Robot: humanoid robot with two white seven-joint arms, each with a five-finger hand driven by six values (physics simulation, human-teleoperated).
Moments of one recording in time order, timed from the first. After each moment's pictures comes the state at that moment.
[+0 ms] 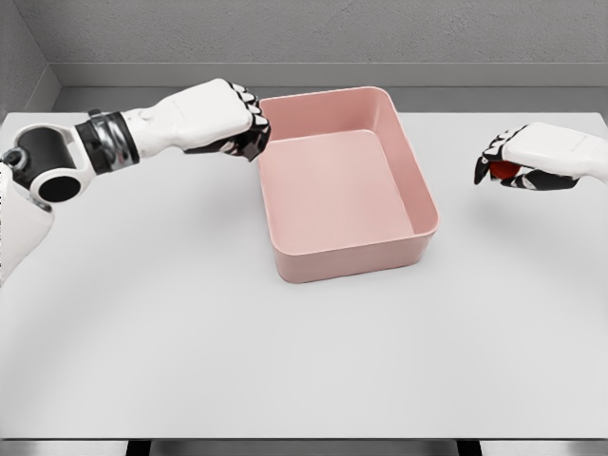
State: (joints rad) left arm -0.77 0.53 -0.59 -1.40 -0.64 -0.60 -0.33; right arm -0.65 -0.92 0.56 -1.35 0.28 -0.61 0.51
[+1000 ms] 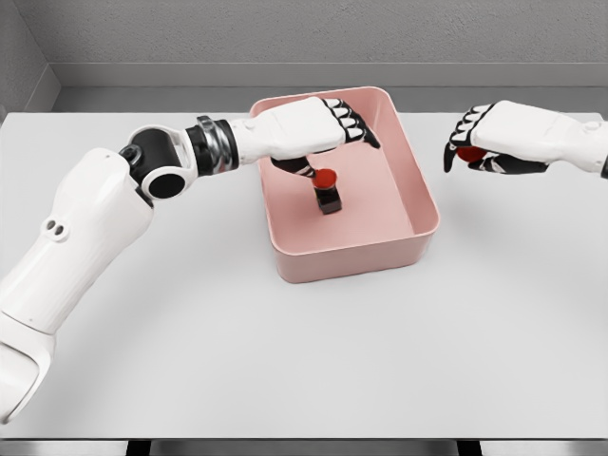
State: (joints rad) left arm -0.85 0.27 -0.70 -1.24 -0.69 -0.58 -0.34; right arm -0.70 -0.88 0.56 -1.46 0.28 -0.61 0.51
